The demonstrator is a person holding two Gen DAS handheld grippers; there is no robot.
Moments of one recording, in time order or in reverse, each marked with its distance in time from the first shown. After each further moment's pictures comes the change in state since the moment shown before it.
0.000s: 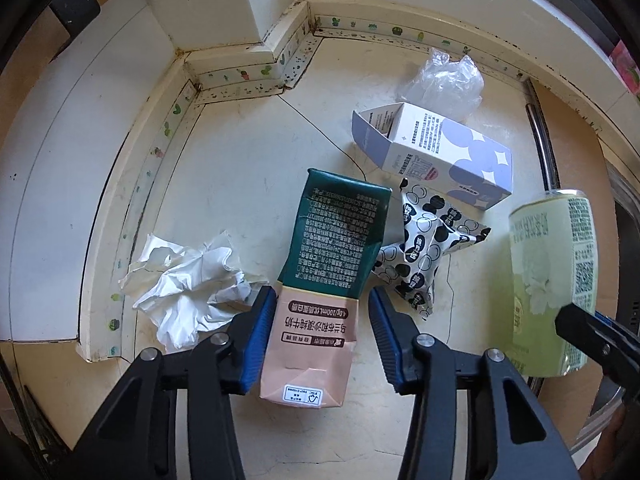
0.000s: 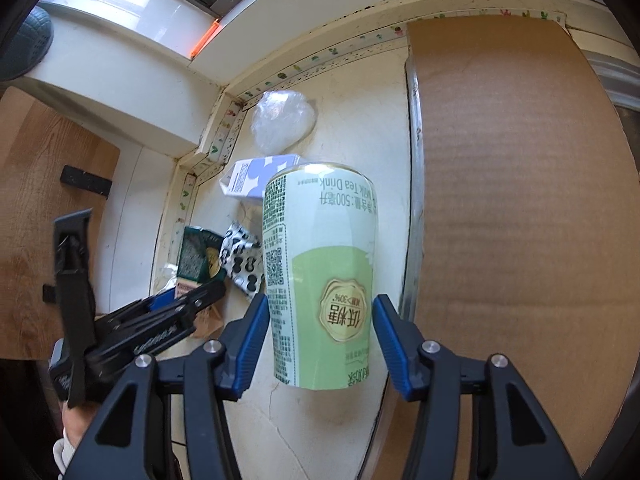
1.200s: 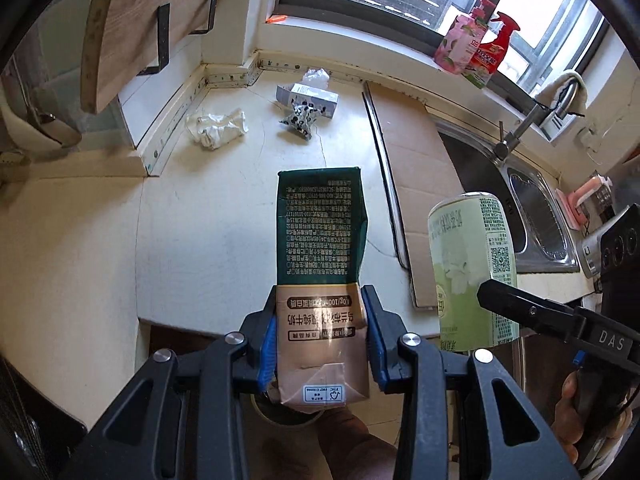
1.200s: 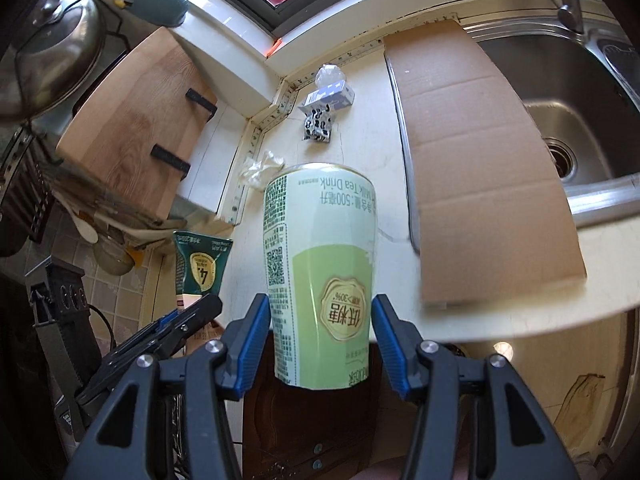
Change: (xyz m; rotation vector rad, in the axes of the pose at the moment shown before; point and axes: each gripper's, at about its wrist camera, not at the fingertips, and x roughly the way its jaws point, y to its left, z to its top) left arm -0.169 0.070 -0.300 0.100 -0.259 -0.359; right arm -0.133 0.077 -0.286 0.053 -0.209 -0.010
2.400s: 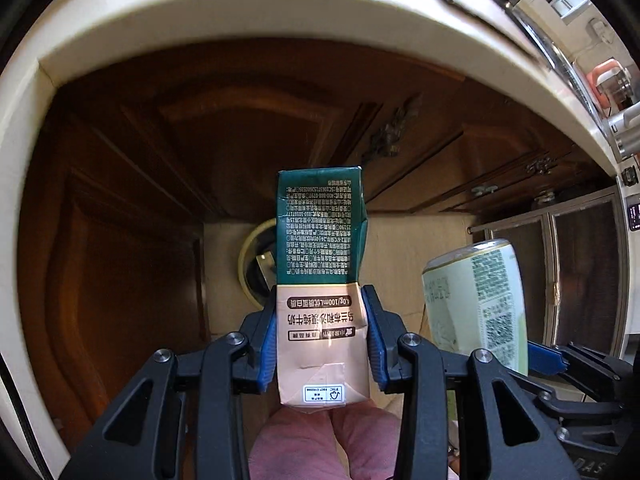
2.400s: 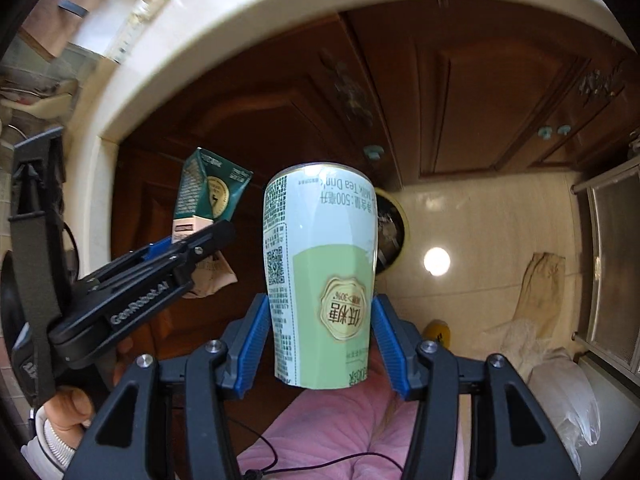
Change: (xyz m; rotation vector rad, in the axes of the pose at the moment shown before) left arm 0.128 0.004 -0.215 0.070 0.367 0.014; right arm 0.057 -0.080 -0.225 0.096 0.313 -0.295
